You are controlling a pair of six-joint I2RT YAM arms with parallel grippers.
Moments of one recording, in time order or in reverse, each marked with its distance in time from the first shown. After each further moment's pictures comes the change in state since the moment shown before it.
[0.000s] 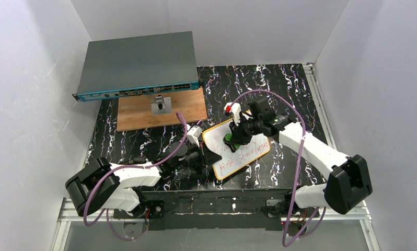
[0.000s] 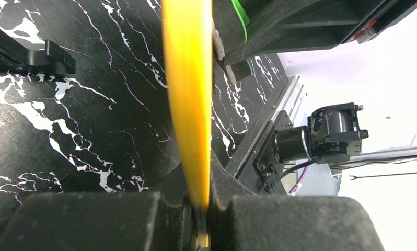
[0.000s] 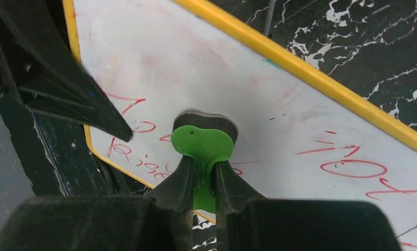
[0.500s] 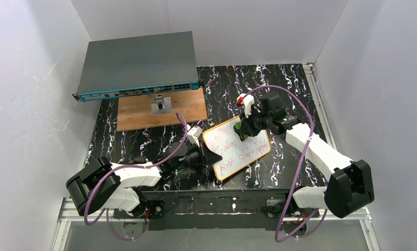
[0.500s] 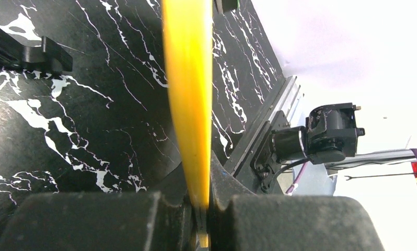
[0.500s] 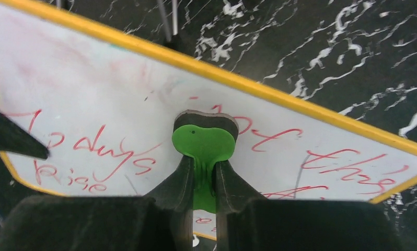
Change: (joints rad) left arm 0.002 0.013 0.000 0.016 -0.008 -0.019; right arm -0.110 -0.014 -0.012 0.103 0.169 0.076
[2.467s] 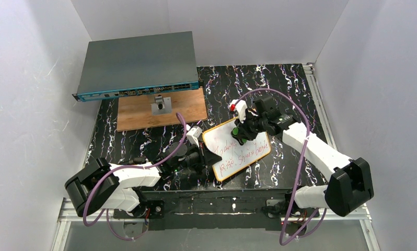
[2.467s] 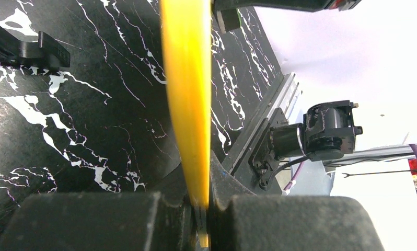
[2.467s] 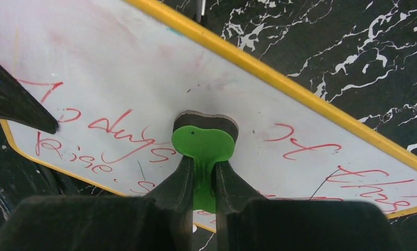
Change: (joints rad) left arm -0.002 -0.014 -0.004 -0.016 0.023 -0.005; right arm 0.063 -0.014 -0.006 -0.099 -0.013 -0.155
